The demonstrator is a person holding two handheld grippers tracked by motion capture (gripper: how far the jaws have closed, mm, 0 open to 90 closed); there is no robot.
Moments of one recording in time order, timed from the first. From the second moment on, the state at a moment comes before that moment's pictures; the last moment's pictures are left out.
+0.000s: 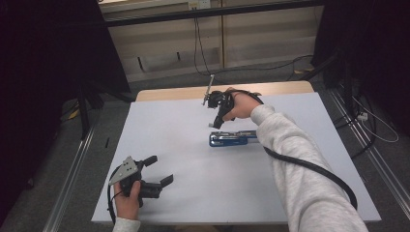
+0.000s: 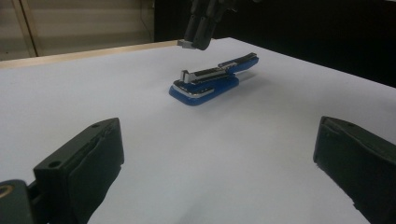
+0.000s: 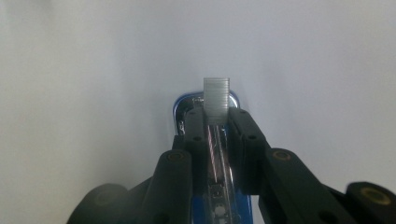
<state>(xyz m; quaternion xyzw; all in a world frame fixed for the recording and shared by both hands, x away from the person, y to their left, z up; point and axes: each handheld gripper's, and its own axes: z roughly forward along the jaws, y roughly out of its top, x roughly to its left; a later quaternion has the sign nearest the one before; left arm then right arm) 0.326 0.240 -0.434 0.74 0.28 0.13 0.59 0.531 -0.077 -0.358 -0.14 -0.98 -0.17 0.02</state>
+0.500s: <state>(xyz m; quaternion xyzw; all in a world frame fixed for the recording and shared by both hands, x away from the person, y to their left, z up) 0.326 0.239 -0.434 0.74 0.28 0.13 0.59 0.530 -0.085 -0.360 -0.14 -0.98 -0.17 0.02</state>
